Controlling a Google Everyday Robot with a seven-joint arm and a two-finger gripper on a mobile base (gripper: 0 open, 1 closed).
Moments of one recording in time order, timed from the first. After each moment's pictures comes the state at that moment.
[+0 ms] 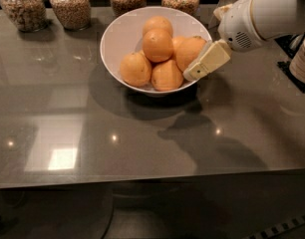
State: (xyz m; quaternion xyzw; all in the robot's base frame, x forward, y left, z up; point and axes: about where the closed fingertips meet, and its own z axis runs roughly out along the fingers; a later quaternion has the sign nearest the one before) arm 0.585 -0.126 0.971 -0.51 0.75 0.07 0.43
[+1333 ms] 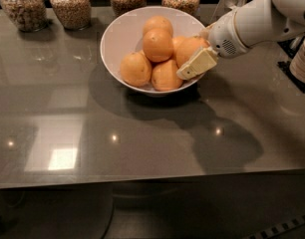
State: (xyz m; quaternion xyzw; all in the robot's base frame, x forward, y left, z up) arm 0.618 -0.120 0.929 -0.50 0.77 0.10 0.40
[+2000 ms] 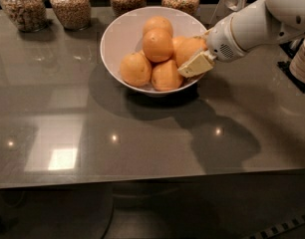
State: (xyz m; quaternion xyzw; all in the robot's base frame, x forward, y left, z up) arm 0.618 -0.117 0.914 -0.50 0.77 0.10 0.38
